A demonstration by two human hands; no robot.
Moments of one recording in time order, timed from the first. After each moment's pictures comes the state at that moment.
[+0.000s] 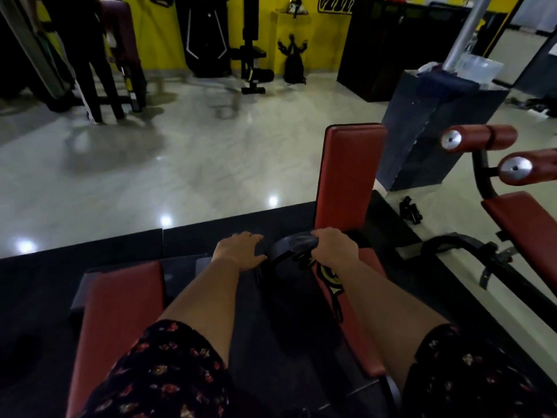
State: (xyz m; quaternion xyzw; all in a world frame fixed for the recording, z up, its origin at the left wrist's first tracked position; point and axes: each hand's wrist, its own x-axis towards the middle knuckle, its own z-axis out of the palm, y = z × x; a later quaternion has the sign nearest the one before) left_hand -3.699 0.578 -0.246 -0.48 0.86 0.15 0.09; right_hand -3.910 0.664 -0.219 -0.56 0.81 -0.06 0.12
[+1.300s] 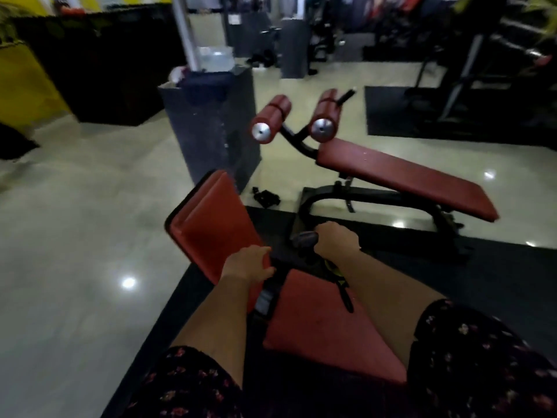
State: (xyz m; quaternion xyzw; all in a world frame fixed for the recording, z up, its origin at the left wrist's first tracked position) left_hand -4.087 0.326 -0.241 -0.03 0.98 0.08 0.15; right_hand -4.158 0.530 -0.210 -0.15 0.98 -0.07 0.08
